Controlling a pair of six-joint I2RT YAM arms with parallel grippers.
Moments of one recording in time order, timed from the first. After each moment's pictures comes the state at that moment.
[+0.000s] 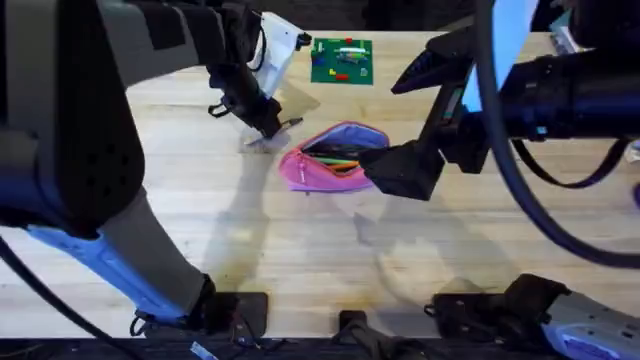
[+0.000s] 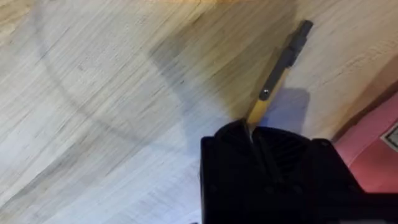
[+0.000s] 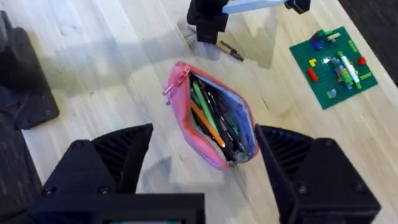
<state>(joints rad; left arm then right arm) -0.14 1.89 1.31 -0.82 0.10 0.53 0.65 1.06 1.22 -0.88 -0.22 -0.34</state>
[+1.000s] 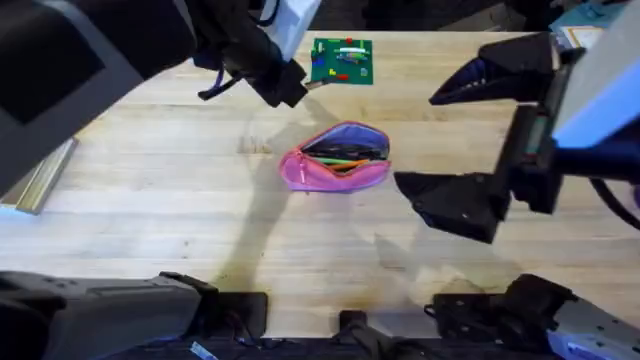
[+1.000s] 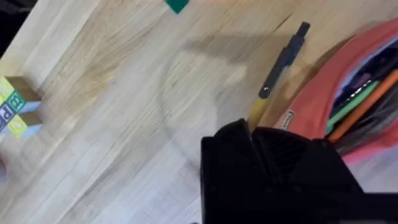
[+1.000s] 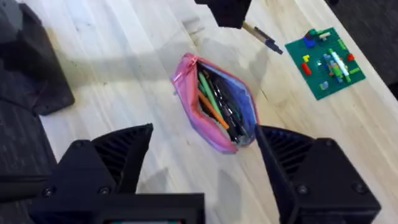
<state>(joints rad) -0.31 1.51 1.31 -0.82 0.11 0.50 0.65 0.88 1.22 -1.01 -0.22 -0.34</state>
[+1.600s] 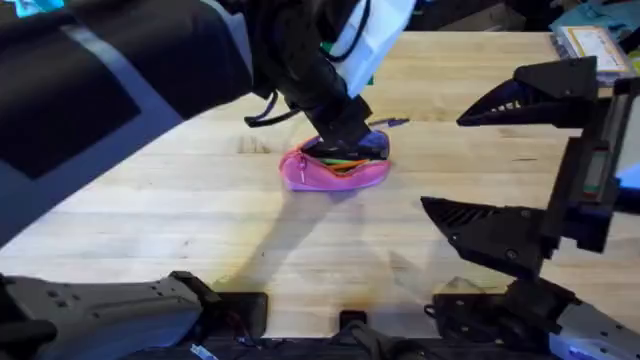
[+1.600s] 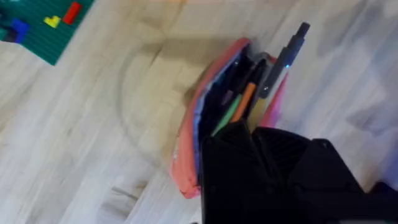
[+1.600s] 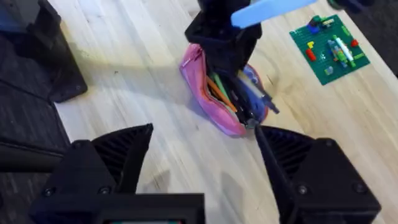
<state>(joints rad) -0.60 1.48 1.31 -0.90 0.23 0.35 0.65 0.78 1.22 -1.11 -0.22 -0.32</state>
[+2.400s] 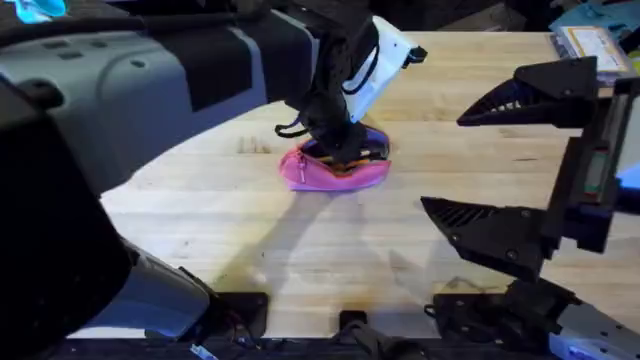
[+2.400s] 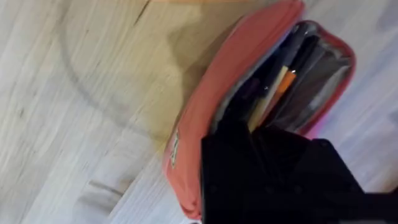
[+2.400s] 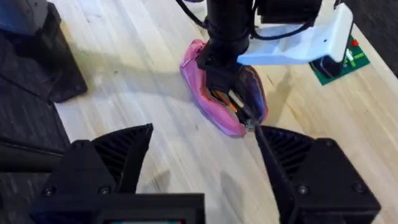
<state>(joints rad) -0.61 1.72 1.31 -0.92 0.15 0.30 0.65 0.78 1.22 -1.11 -0.22 -0.32</state>
